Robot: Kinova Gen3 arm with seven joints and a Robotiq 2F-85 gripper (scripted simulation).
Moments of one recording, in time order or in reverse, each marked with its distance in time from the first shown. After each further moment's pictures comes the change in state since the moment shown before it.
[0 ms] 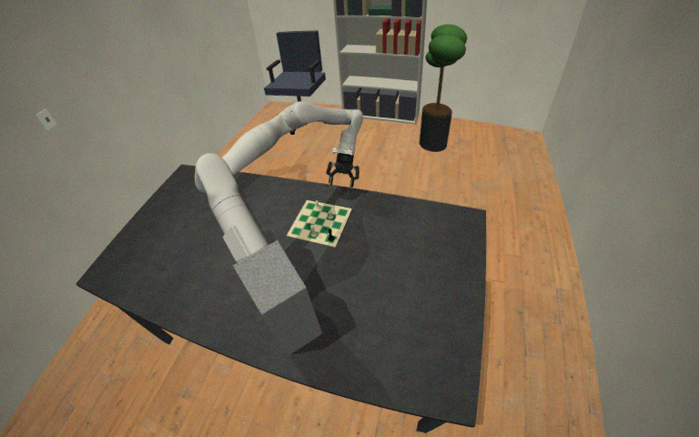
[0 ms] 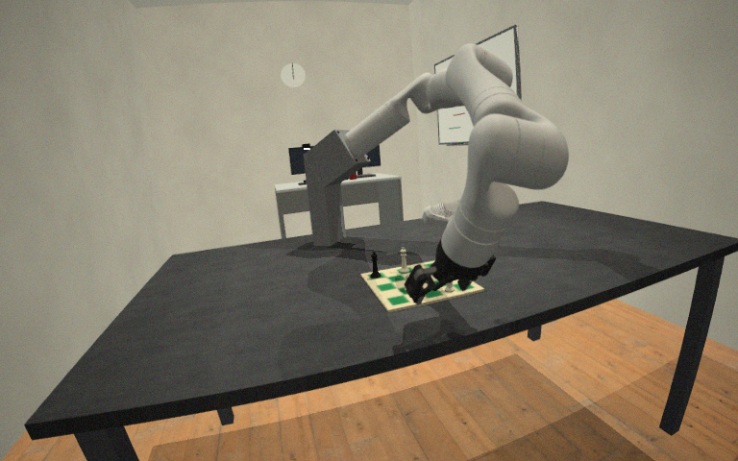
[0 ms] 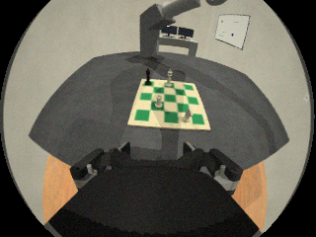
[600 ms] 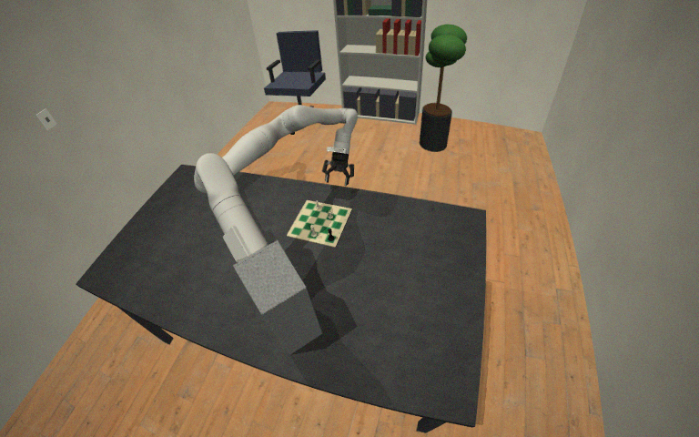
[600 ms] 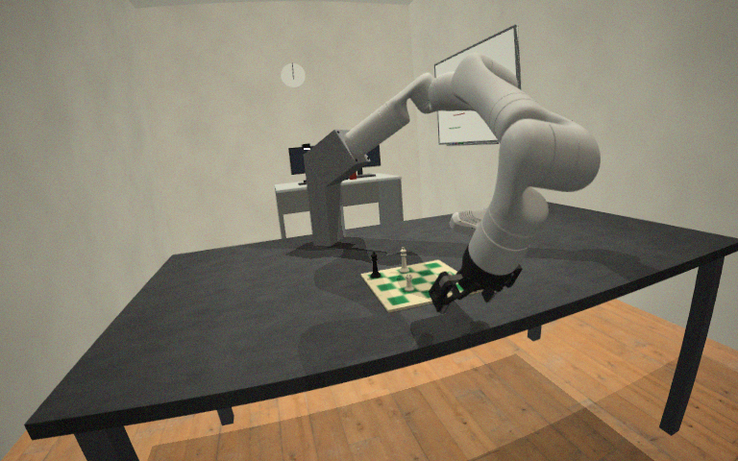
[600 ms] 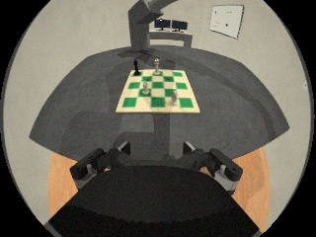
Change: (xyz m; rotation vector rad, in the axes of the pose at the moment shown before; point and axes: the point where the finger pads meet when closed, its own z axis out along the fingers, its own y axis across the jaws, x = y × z) arm -0.033 0.030 -0.005 0.000 -0.053 0.065
